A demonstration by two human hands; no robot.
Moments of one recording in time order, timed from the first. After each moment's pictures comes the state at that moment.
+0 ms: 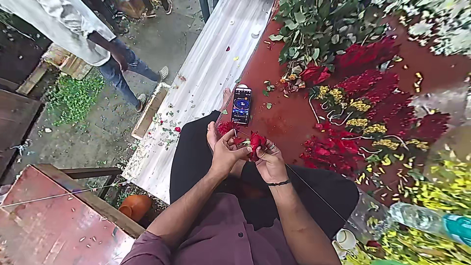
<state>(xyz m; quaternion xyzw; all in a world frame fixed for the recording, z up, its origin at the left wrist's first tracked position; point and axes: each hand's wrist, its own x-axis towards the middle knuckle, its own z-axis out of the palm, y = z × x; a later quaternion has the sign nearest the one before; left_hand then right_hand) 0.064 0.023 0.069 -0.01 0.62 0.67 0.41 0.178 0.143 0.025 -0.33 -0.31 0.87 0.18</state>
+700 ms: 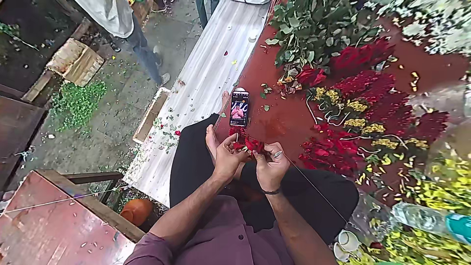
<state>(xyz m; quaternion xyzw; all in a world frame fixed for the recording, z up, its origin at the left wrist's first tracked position) 0.075 0.036 0.073 -0.03 0.63 0.68 0.39 0.169 0.125 0.042 -0.33 -0.67 0.55 0.38</state>
